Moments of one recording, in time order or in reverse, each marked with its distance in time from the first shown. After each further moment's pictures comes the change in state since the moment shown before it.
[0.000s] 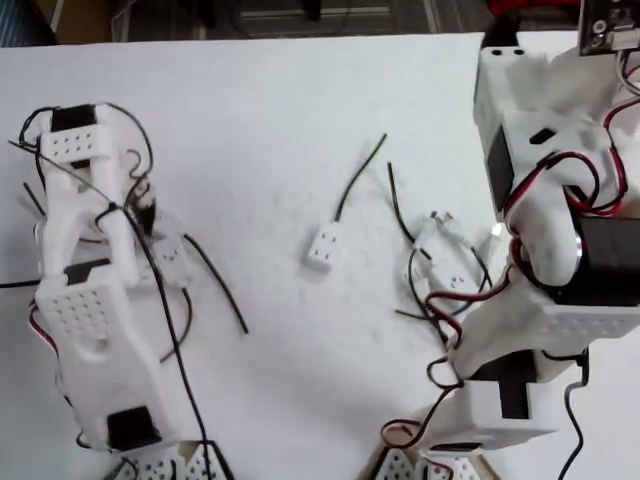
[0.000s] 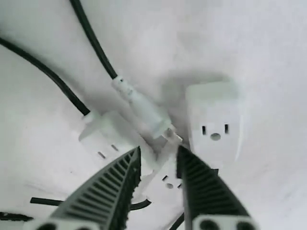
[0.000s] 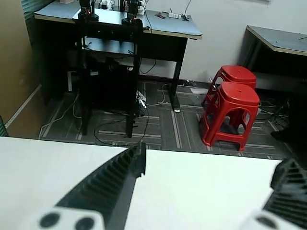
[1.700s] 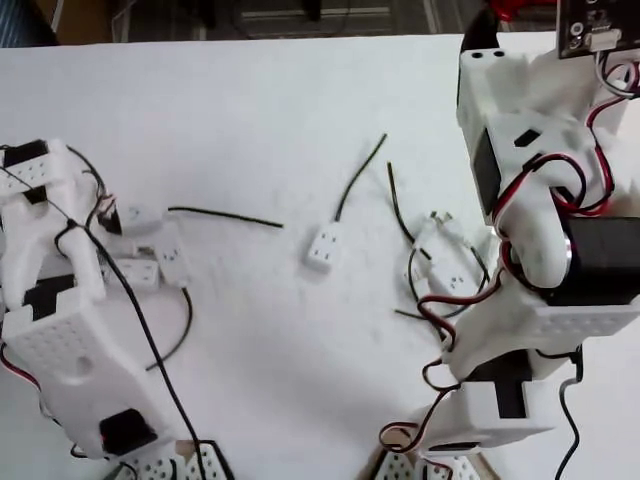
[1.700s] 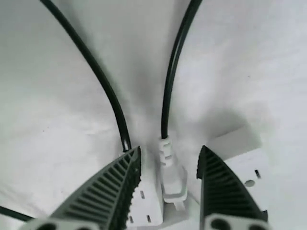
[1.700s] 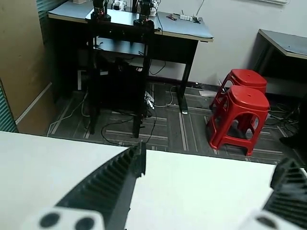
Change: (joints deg) left arm -9.8 -10.5 21.7 -17.1 15.8; right arm -2.5 0.0 0.0 0.0 0.4
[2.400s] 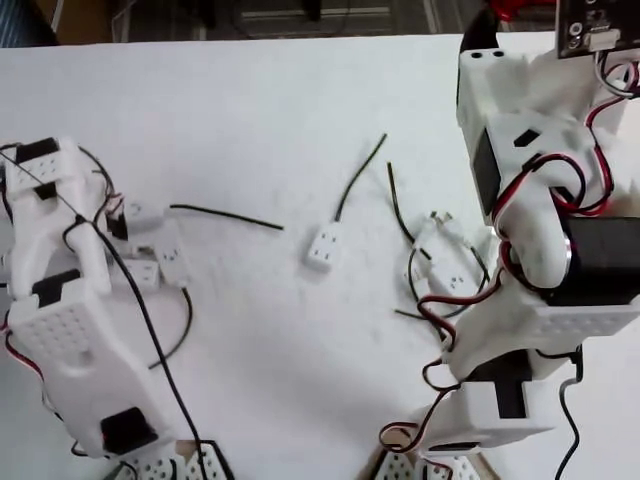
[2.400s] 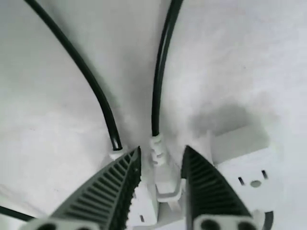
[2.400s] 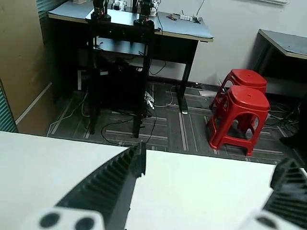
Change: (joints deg) left arm 1.7 4.4 -4.4 2.1 0.0; right arm -0.1 0.0 0.0 0.0 0.0
